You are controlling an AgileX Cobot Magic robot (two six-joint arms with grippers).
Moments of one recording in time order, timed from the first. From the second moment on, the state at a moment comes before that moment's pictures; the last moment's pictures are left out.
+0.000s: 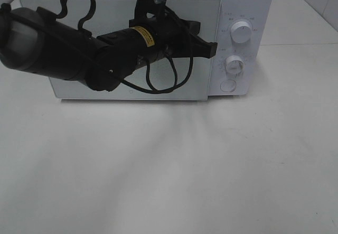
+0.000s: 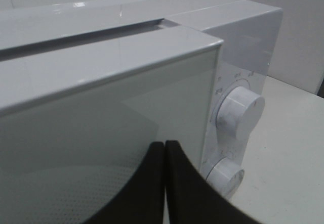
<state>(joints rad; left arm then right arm) -0.74 2.05 -1.22 -0.04 -0.56 -0.03 0.09 0.00 -0.50 -0.07 1.05 0.05</state>
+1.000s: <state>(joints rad) -0.74 2.11 -1.35 0.00 -0.47 0.00 0.09 0.00 -0.50 -0.07 1.05 0.05</state>
